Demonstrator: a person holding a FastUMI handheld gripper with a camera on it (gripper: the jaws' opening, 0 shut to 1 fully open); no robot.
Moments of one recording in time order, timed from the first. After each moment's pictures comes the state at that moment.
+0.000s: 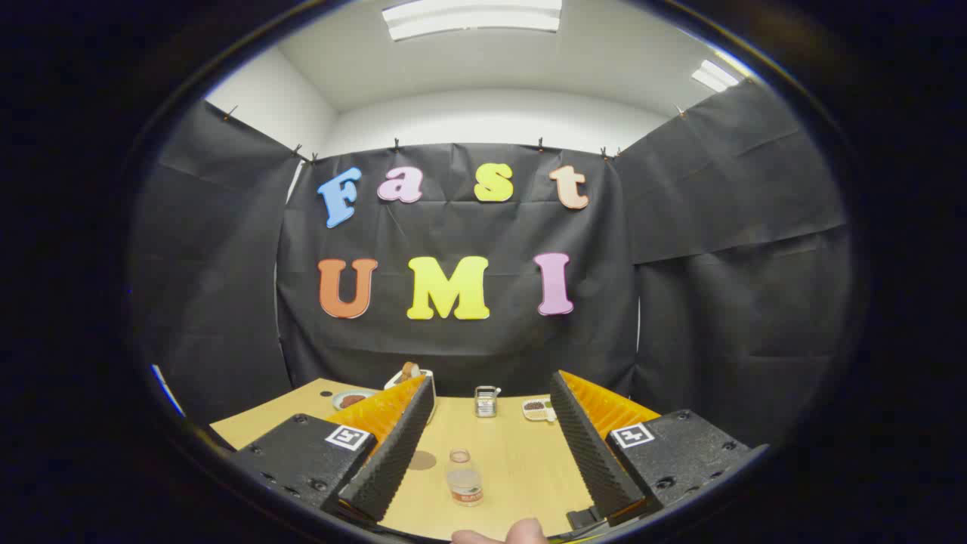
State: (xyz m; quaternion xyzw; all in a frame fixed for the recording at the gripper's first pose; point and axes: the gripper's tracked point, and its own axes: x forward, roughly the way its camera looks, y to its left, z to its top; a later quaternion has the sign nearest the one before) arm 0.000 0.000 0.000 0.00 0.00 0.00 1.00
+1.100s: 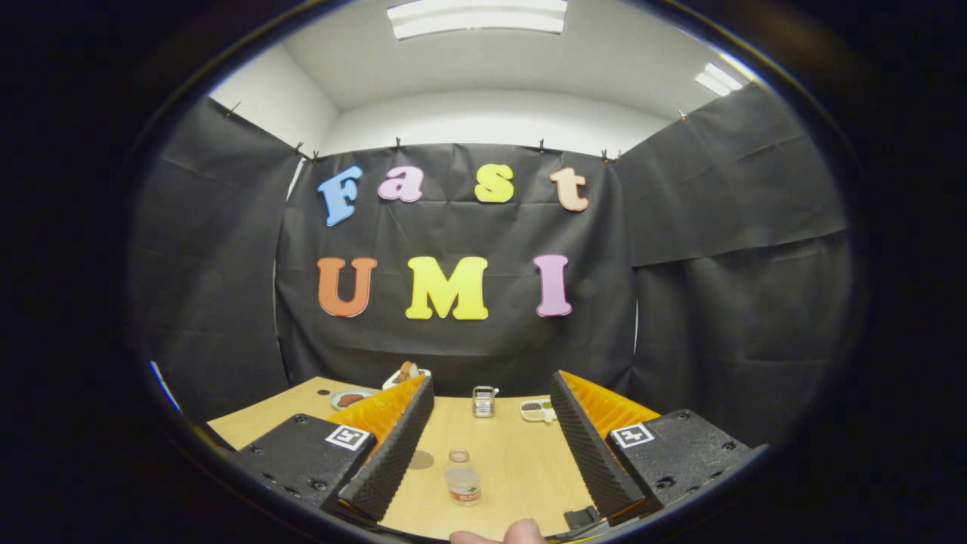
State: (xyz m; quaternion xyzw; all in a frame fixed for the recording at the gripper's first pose) arm -0.004 0.003 0.005 -0.01 0.00 0.00 1.00
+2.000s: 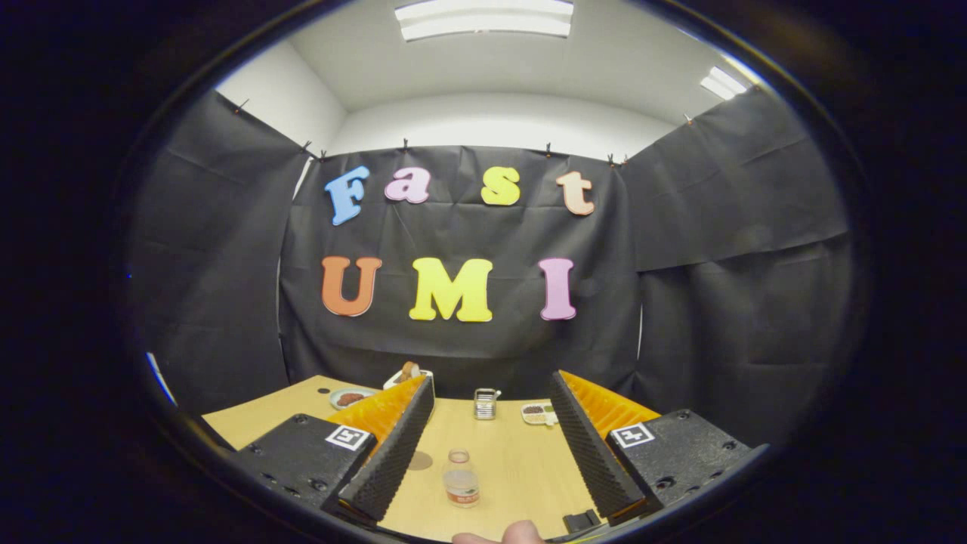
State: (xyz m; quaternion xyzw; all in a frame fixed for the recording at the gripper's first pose) arm 0.000 0.004 -0.009 -0.03 -0.02 0.00 1.00
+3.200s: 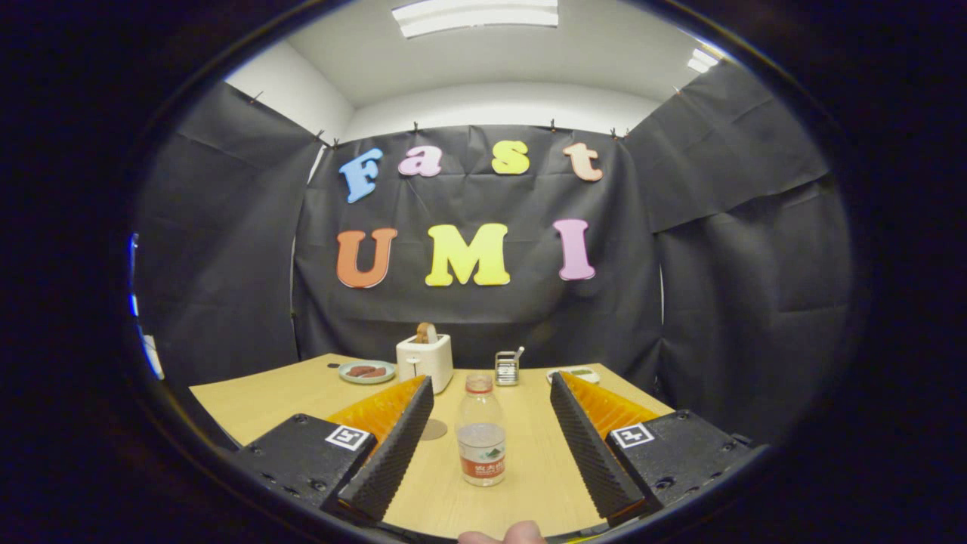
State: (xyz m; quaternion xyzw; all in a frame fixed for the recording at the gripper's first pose) arm 0.023 0.024 -0.190 0.01 0.00 0.04 1.00
